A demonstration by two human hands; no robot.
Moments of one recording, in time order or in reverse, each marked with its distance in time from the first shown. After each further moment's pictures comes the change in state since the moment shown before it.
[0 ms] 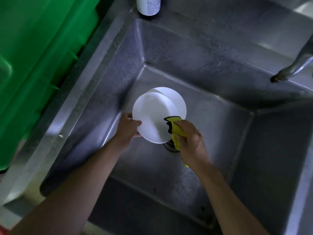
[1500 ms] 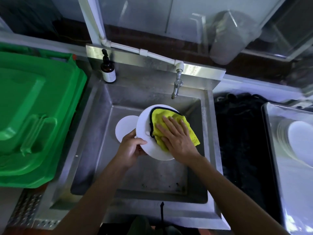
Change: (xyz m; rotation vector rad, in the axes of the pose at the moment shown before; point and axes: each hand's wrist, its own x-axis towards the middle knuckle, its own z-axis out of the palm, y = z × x) left_hand -0.254 0.084 -0.005 -0.148 -0.667 0.123; right_hand -0.162 -0.125 -0.131 -0.754 0.188 -0.275
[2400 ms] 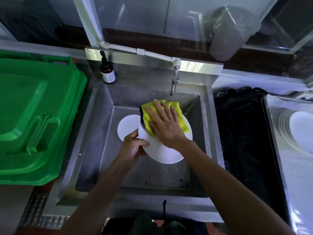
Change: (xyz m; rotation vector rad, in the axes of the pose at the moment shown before) left_hand -0.020 -0.007 0.008 0.114 -0.005 0.053; right_hand 0.037 -0.020 -0.002 0.058 0.096 0.037
